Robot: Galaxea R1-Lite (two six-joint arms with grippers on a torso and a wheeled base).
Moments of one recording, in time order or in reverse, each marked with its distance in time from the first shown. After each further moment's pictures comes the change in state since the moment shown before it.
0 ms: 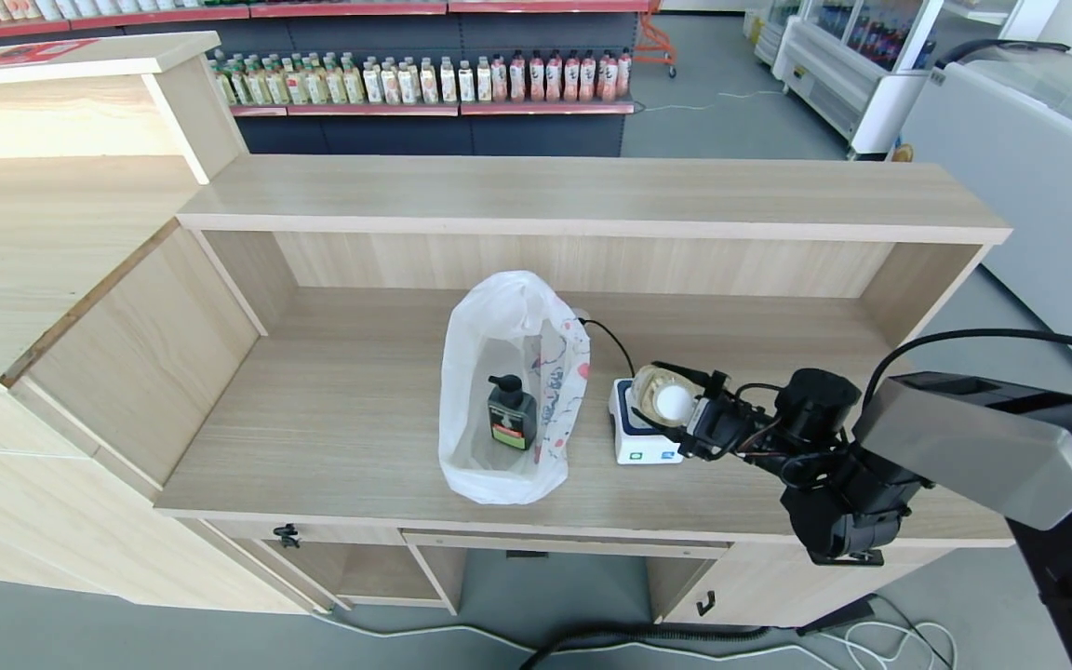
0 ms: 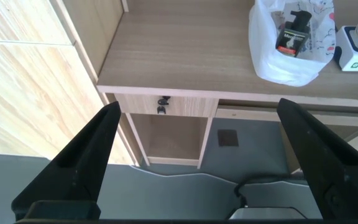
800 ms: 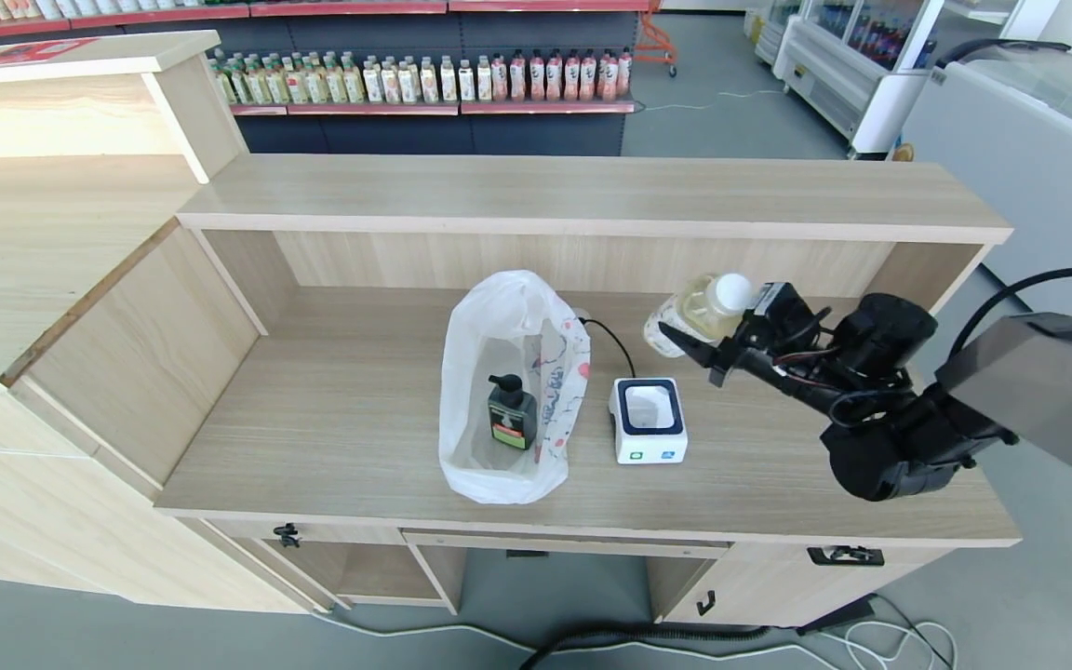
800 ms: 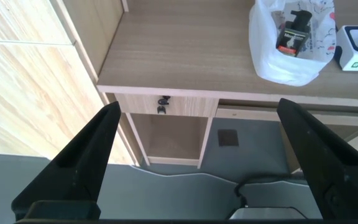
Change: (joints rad) left arm 0.000 0.000 0.000 0.000 0.000 0.001; right arm -0.050 -0.233 -0.024 0.067 -0.021 0.464
